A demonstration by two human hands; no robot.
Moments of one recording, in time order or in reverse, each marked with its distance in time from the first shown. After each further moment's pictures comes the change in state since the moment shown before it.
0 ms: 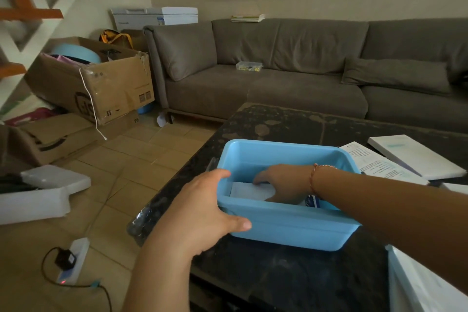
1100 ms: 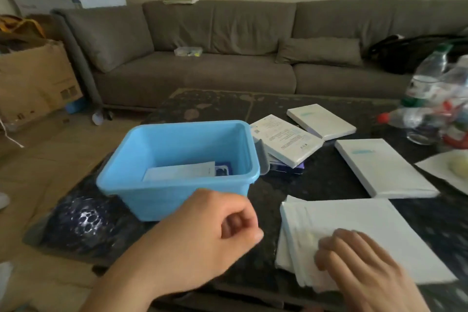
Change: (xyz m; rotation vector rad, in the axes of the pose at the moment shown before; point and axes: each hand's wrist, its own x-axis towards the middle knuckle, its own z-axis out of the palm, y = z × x) left_hand -0.041 0.081 0.091 -0.013 -0.329 0.578; right_hand -0.265 0.026 0.177 -0.221 0.883 0.151
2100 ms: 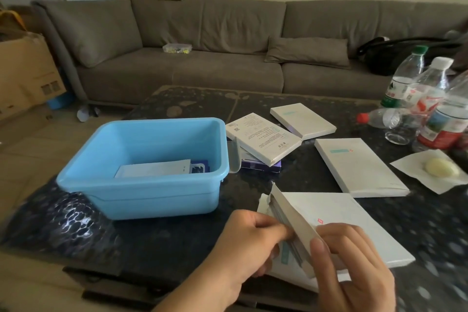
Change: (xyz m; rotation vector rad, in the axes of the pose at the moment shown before) left_hand 0.054 0.030 0.105 -0.832 -0.006 -0.500; right_hand -0.004 -0.008 0.010 0.415 0.563 0.542
